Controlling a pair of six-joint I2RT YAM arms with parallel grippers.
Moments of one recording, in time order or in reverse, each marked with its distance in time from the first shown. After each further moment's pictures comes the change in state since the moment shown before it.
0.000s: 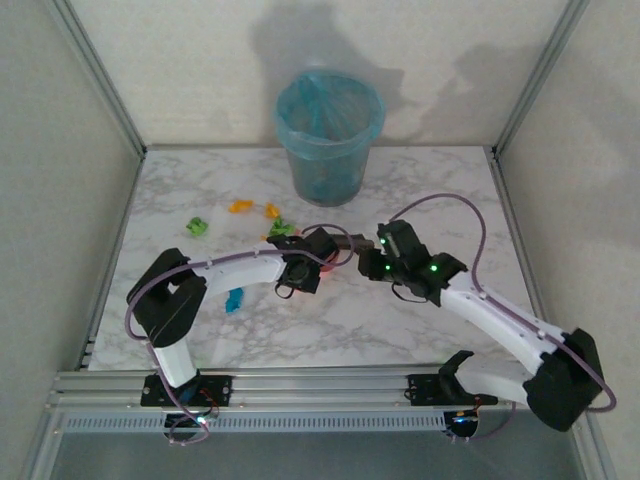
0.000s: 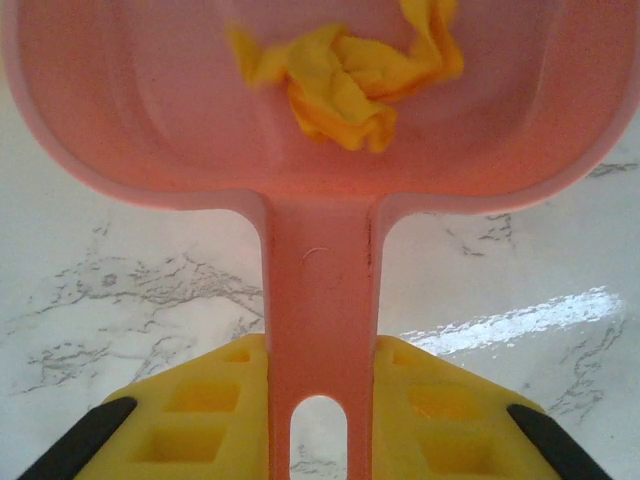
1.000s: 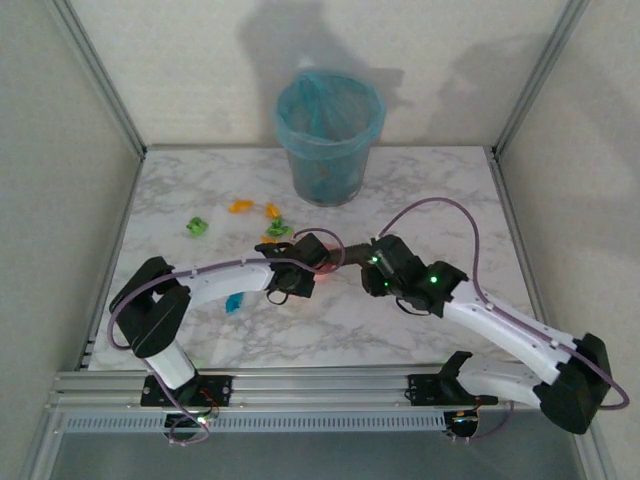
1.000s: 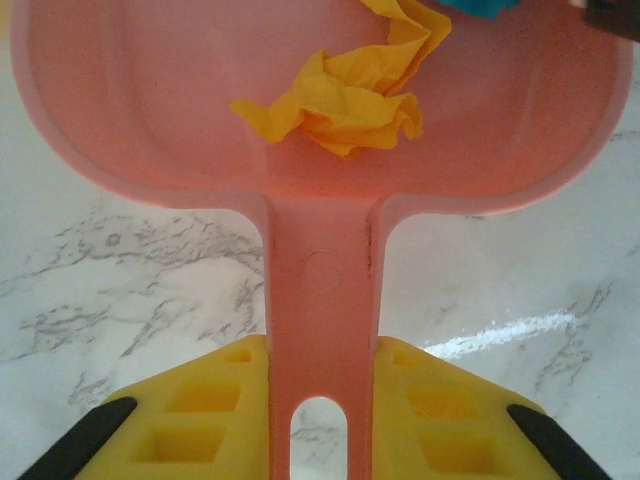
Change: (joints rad) left arm -0.001 -0.111 -0.117 0.072 0.016 -0.036; right arm 0.146 -0.056 0.010 -0.160 0.168 -0.117
